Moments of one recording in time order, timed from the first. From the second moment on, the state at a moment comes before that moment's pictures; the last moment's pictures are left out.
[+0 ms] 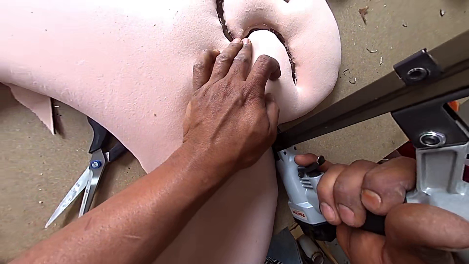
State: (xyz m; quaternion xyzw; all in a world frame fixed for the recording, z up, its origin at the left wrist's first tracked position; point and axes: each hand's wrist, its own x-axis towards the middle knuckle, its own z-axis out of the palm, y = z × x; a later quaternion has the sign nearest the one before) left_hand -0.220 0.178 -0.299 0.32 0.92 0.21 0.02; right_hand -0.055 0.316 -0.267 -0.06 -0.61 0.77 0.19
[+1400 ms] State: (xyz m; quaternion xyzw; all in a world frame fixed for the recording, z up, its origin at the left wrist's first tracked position) left_hand -0.093 0.257 -0.294 -0.28 0.95 0.11 -0.06; right_hand -0.192 0.480 -0.261 0.37 -0.60 0.65 -0.29
